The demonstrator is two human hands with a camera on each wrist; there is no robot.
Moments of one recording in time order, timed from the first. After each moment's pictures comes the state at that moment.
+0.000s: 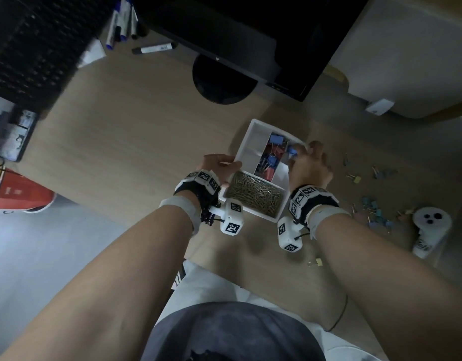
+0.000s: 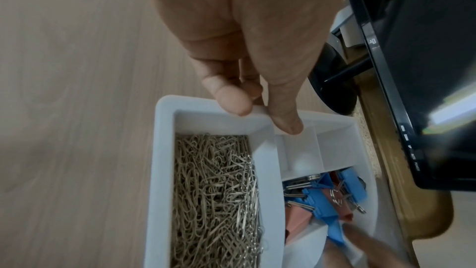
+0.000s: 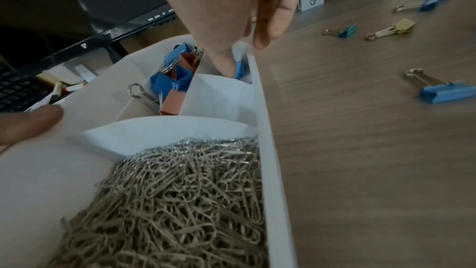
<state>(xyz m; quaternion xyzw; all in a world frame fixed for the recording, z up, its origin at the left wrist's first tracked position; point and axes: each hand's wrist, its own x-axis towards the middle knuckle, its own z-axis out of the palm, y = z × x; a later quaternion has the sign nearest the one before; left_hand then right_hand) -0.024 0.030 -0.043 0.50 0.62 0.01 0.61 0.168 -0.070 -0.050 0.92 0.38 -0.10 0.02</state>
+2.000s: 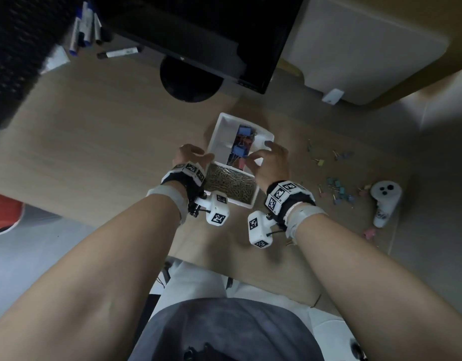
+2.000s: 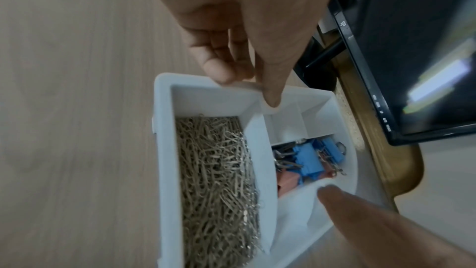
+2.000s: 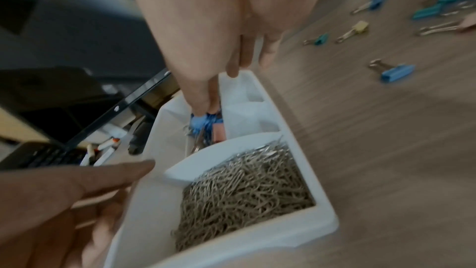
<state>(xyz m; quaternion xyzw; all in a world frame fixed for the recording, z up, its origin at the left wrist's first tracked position) -0.007 0.023 -0.024 0.53 0.69 -0.01 0.49 0.152 -0.103 -0.024 0.86 0.39 -0.27 -0.18</state>
